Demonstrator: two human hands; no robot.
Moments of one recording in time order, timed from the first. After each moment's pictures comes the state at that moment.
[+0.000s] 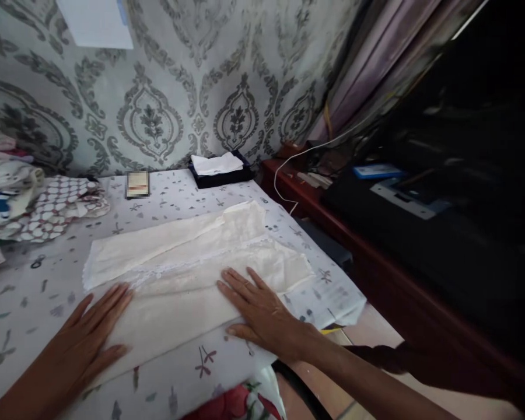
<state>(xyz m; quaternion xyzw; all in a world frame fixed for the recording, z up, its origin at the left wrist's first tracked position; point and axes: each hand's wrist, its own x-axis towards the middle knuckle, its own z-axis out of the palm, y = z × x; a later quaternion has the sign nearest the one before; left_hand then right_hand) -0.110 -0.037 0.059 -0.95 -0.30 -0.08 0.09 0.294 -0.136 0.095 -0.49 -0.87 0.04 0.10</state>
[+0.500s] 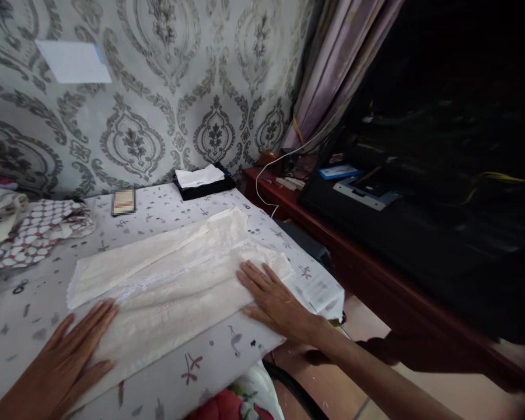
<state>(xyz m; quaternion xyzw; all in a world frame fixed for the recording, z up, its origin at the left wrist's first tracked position) -0.120 -0.029 0.043 -0.94 -0.29 -0.09 0.13 0.354 -0.156 0.078 -0.57 -0.81 0.00 0.12</state>
